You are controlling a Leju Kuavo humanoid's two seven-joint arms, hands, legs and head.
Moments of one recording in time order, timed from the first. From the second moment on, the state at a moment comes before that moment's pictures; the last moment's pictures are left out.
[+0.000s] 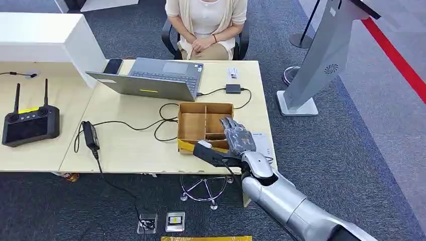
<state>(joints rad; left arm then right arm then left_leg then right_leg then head) -0.15 0.04 -1.05 -0.20 1.14 0.46 -0.05 -0.62 -0.10 0.92 -0.94 0.71 -0.10 0.43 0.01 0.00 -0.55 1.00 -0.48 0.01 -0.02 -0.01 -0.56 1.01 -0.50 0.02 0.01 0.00</state>
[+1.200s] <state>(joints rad) -0.15 0.04 -1.05 -0.20 1.14 0.46 -0.05 -0.63 -0.08 0.92 -0.90 0.73 -0.11 0.40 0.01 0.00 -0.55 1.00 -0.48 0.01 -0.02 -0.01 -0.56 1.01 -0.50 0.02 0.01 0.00</state>
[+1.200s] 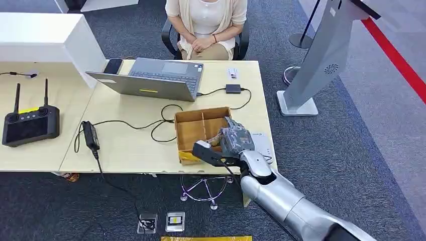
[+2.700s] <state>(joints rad) -0.15 0.03 -1.05 -0.20 1.11 0.46 -0.05 -0.79 -0.11 0.81 -1.06 0.74 -0.17 0.55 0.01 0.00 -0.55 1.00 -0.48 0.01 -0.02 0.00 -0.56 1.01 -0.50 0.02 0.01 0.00</state>
